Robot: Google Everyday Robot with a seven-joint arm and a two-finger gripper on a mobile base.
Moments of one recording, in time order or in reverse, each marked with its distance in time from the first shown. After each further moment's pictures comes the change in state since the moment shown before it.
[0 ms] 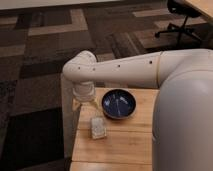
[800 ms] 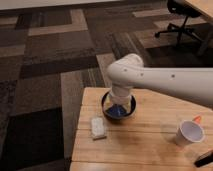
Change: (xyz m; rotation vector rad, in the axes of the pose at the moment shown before) arm 0.025 -0.153 -0.017 -0.027 -0.028 0.169
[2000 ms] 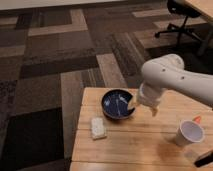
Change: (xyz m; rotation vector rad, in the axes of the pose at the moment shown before) arm 0.020 -0.148 -0.044 0.041 -0.017 0.213
